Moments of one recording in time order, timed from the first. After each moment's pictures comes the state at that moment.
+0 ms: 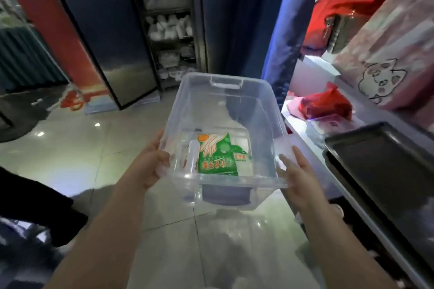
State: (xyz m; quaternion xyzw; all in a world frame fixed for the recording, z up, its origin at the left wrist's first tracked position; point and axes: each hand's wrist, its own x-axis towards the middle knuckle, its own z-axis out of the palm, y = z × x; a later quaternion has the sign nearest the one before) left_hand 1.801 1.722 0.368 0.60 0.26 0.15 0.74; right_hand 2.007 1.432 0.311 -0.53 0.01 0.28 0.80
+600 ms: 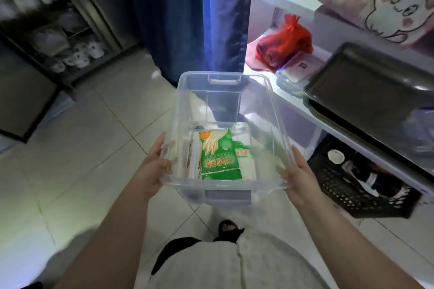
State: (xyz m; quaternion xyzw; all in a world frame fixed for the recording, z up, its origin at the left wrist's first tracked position) left_hand 2.008 1.881 0.241 0.59 0.29 -0.10 0.75; right_hand 2.043 1.531 0.224 -0.52 0.21 0.15 0.82
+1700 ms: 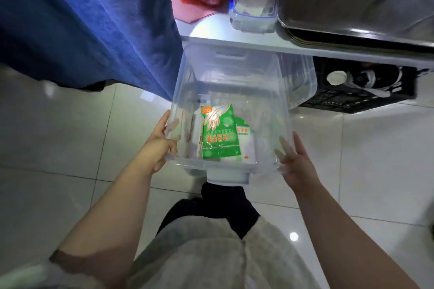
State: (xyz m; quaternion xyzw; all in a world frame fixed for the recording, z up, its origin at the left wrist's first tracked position) left_hand 2.302 1.924 0.105 0.66 0.19 -0.42 0.59; right_hand 2.099 1.646 0.099 -0.35 0.53 -0.03 0.77
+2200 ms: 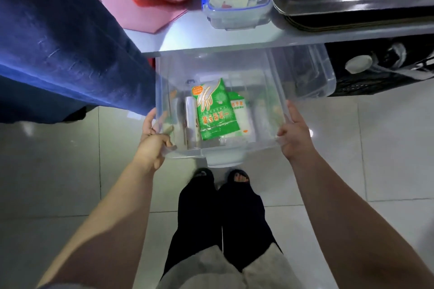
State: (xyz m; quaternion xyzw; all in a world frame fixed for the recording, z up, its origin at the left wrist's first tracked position) left_hand 2.419 1.861 0.004 0.65 0.20 -0.39 0.62; right_hand 2.234 1.591 -0.010 -0.39 0.57 -0.09 0.72
